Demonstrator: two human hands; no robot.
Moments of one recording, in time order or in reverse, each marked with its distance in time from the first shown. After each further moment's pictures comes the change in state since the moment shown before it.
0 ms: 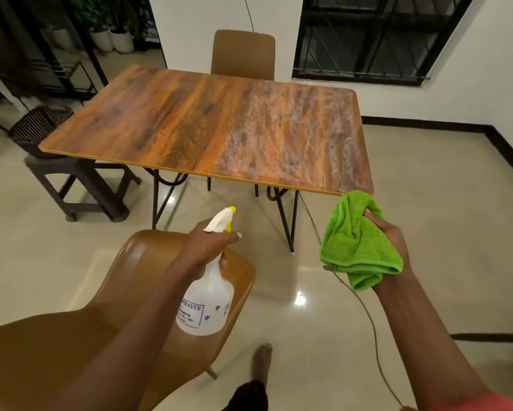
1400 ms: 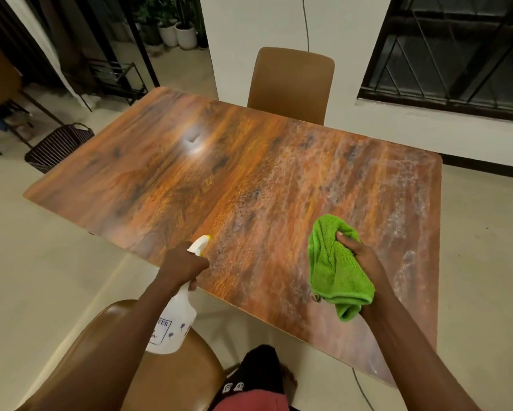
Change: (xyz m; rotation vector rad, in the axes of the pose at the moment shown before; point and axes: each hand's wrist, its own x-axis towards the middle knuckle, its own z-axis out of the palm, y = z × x) left_hand 0.357 0.134 0.003 0.374 0.400 -0.274; right_hand 0.436 -0.125 0.086 -0.208 -0.116 0.332
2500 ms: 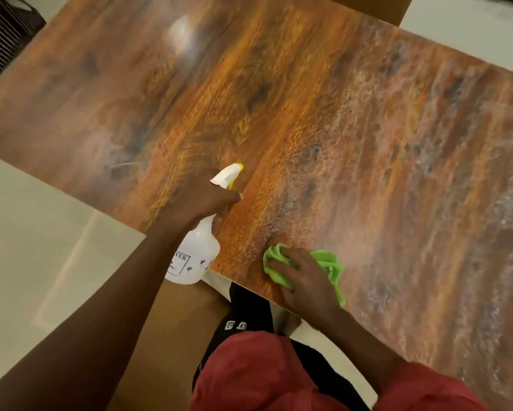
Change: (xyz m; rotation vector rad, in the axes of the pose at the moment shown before) left_hand 0.193 -0.004 -0.058 -0.060 -0.198 0.013; right_hand 0.152 0.200 0.057 -1.762 -0.284 -0.745
